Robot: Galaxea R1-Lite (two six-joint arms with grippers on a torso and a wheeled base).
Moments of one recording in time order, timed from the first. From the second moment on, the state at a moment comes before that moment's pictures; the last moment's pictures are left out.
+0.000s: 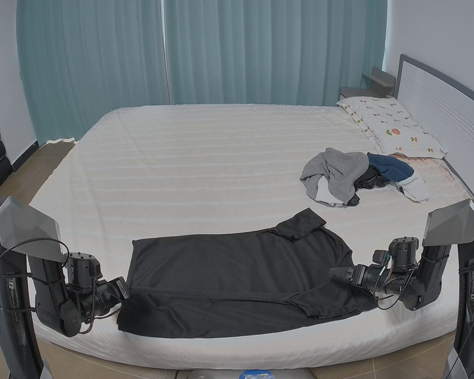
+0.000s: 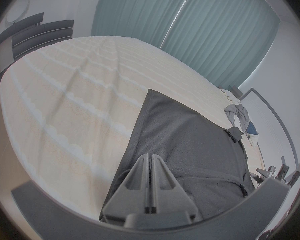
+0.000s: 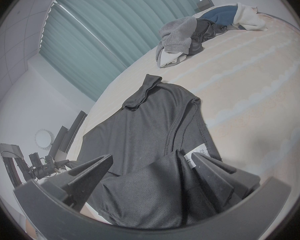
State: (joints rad) left arm -0.06 2.31 -0.27 -1.37 -0.04 -0.53; right arm 0.08 2.46 -0.56 -1.32 0.43 0.44
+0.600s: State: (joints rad) left arm -0.06 2.31 -0.27 -1.36 -0.05 -0.54; right arm 0.07 2.51 -0.57 -1.33 0.43 0.42
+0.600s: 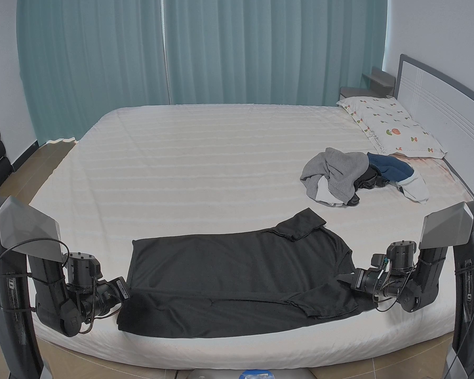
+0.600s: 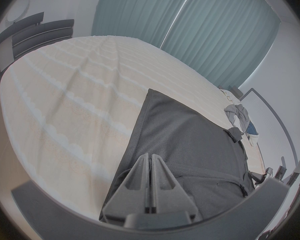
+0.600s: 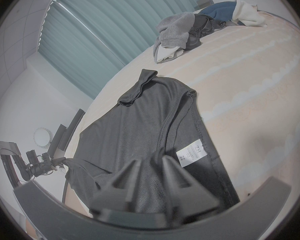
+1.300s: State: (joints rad) left arm -0.06 2.25 -0.22 -1.37 -0.03 -0.47; right arm 0.00 2.35 -0.32 -1.54 0.52 0.42
